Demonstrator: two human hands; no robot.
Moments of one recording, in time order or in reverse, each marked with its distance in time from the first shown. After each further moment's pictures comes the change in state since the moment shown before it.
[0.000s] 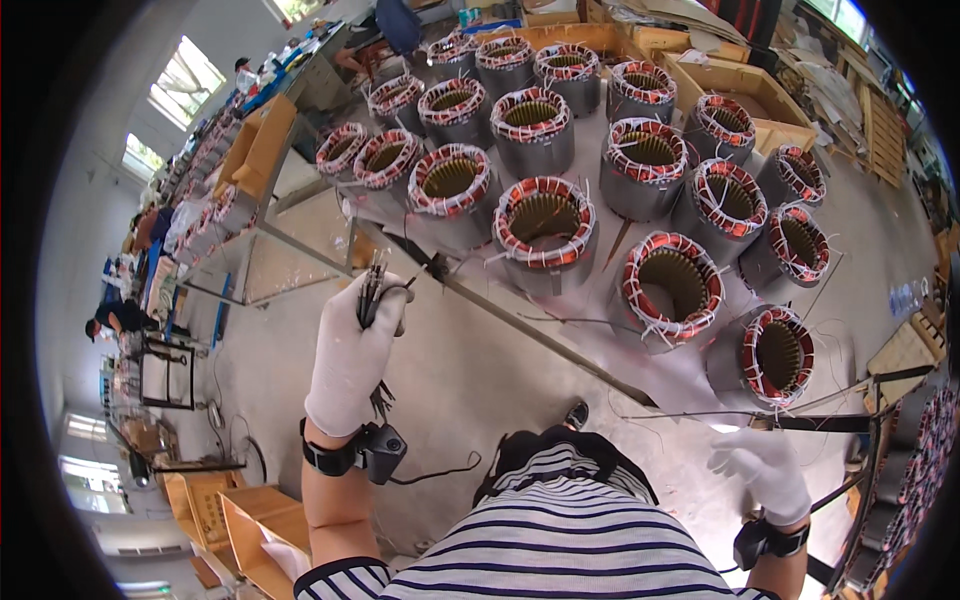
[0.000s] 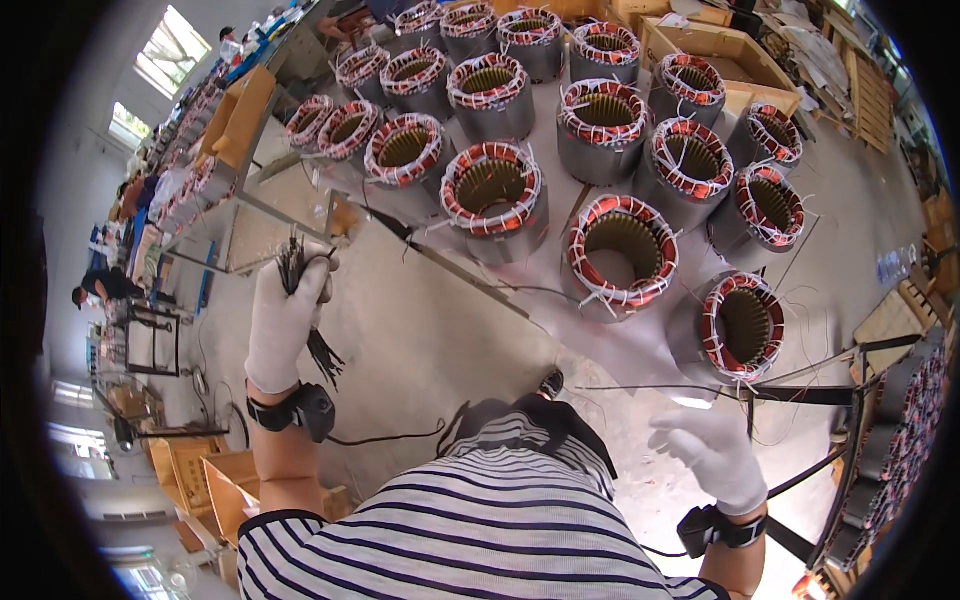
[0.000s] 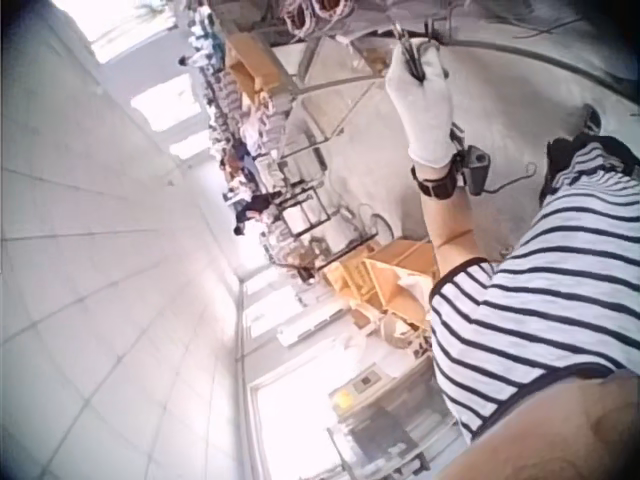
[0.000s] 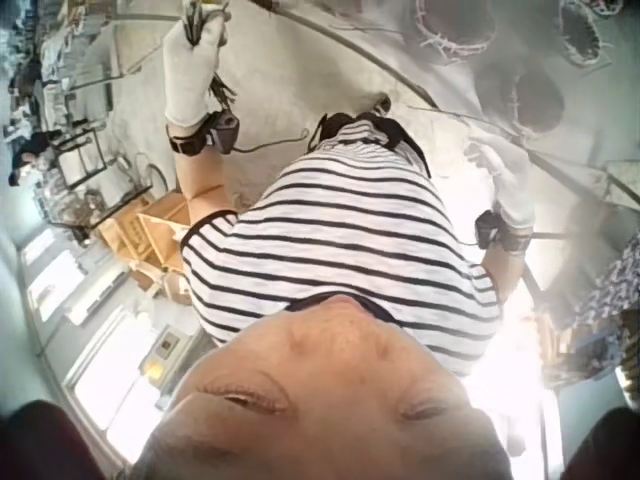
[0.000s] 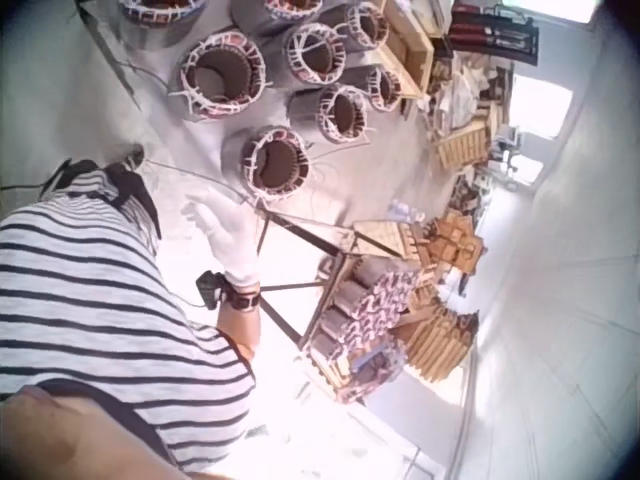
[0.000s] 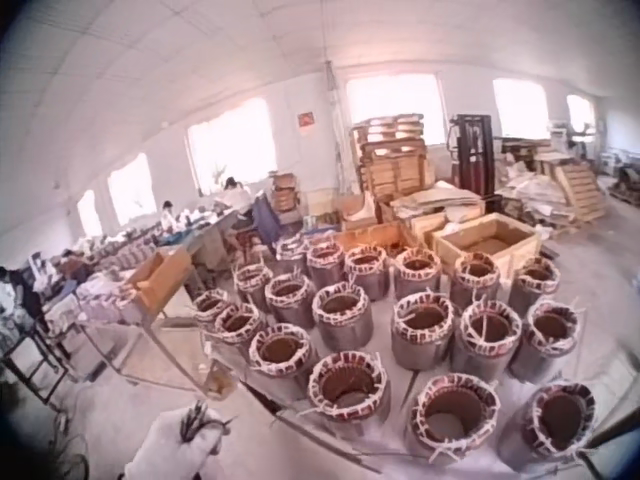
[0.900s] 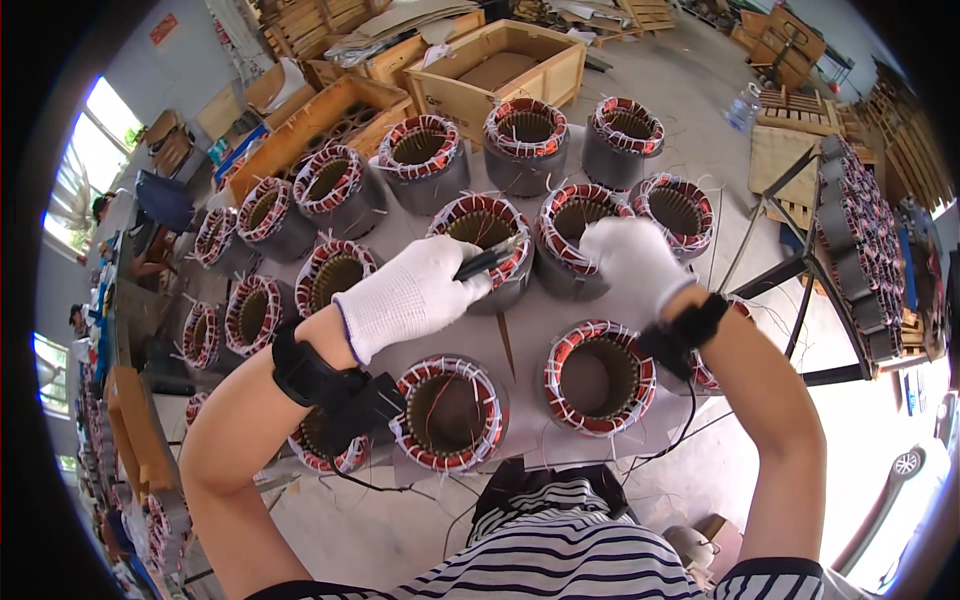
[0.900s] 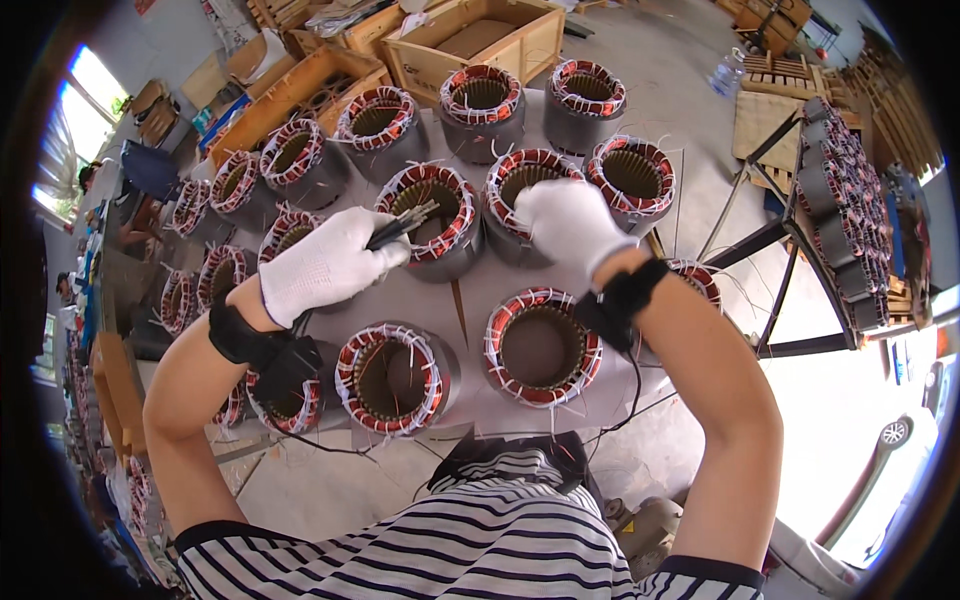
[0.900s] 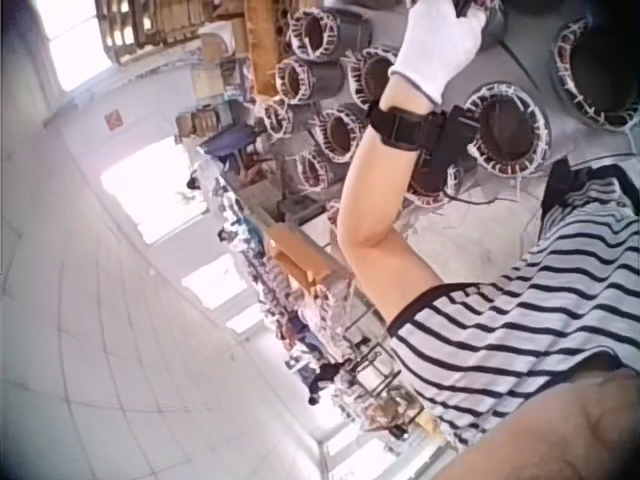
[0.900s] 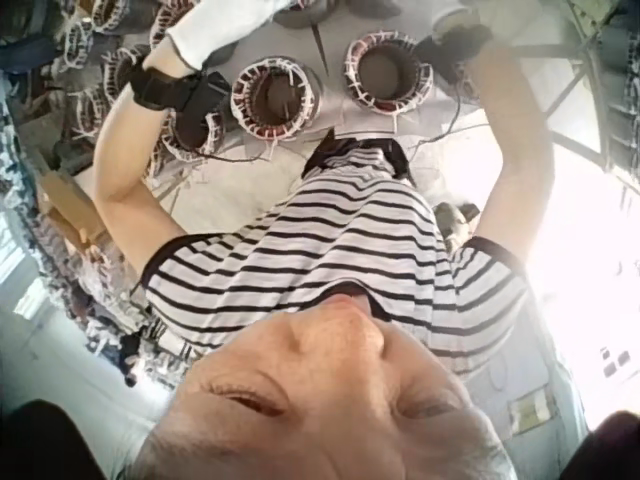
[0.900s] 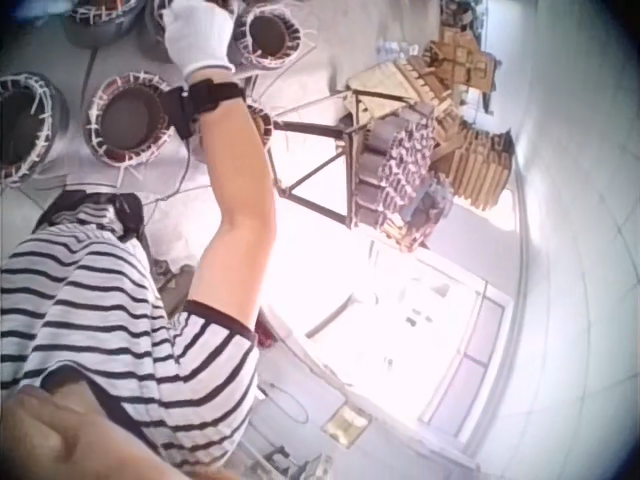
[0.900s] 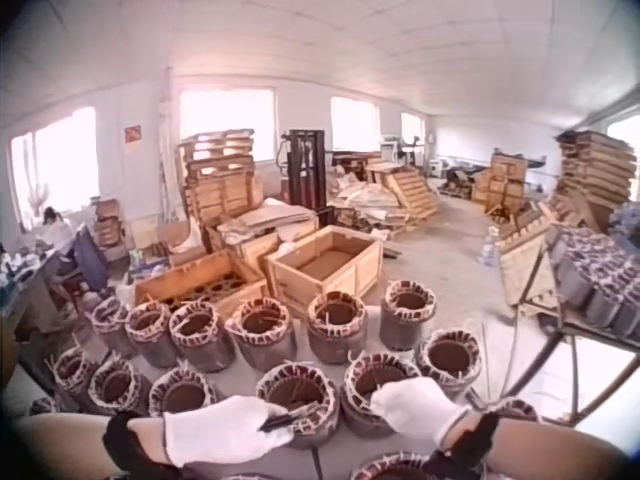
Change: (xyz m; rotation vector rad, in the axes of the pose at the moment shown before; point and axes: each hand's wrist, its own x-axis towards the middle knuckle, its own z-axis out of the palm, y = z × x) left_hand 0.298 0.105 0.188 0.387 -1.163 0.590; right_hand 0.277 -0.070 -0.083 -0.879 0.727 -0.059
